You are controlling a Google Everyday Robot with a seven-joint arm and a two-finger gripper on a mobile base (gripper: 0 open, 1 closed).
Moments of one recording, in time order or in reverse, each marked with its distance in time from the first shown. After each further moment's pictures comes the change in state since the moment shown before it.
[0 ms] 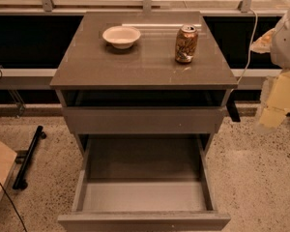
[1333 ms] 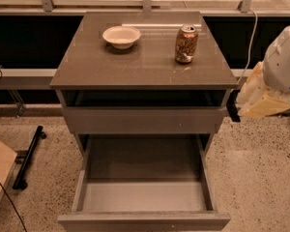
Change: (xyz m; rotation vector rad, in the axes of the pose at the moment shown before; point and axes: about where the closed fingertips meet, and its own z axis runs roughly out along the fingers) arm 0.002 0.024 0.026 -0.053 -0.029 -0.043
